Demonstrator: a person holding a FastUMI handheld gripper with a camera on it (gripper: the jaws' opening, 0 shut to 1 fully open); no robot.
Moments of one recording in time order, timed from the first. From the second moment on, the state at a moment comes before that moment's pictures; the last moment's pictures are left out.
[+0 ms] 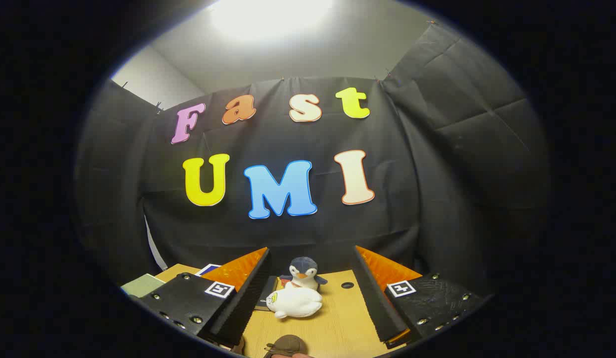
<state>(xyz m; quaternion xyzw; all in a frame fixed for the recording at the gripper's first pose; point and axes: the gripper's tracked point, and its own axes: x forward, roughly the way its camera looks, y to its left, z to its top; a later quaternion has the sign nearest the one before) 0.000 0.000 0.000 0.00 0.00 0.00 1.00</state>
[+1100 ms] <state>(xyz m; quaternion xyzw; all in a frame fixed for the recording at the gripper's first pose) 0.051 0.060 0.002 -0.01 0.01 0.06 1.00</state>
